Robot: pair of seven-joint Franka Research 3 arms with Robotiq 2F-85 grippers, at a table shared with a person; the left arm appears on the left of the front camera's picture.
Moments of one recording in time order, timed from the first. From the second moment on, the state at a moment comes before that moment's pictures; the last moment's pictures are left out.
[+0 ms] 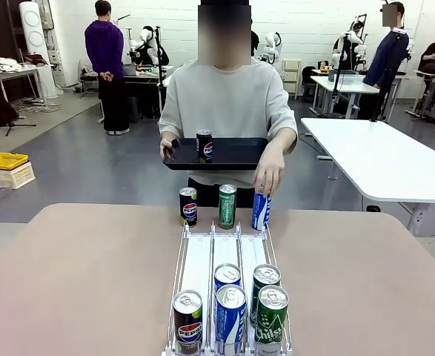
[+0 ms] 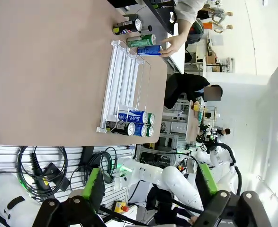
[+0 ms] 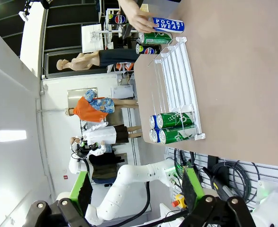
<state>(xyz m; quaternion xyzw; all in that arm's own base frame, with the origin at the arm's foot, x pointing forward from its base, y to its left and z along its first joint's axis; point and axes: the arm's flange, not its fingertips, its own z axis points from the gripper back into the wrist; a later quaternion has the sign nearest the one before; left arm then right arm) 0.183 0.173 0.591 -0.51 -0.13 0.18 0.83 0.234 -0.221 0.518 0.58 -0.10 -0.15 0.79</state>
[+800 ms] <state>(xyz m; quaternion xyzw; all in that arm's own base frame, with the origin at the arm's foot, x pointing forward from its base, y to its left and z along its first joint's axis) 0.183 0.173 0.591 -0.51 -0.13 0.18 0.83 0.234 -0.221 0.518 0.58 -0.10 -0.15 0.79</state>
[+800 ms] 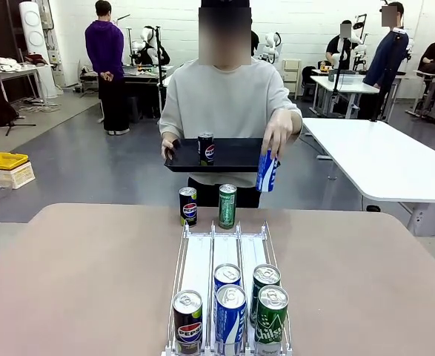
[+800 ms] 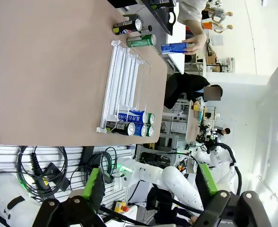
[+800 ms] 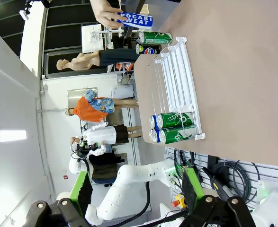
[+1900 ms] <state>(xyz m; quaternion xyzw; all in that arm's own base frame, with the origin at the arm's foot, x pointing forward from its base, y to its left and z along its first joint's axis) 0.183 0.173 0.591 -0.51 -0.13 0.18 0.83 0.234 -0.221 0.518 0.58 -0.10 -0.15 0.79</state>
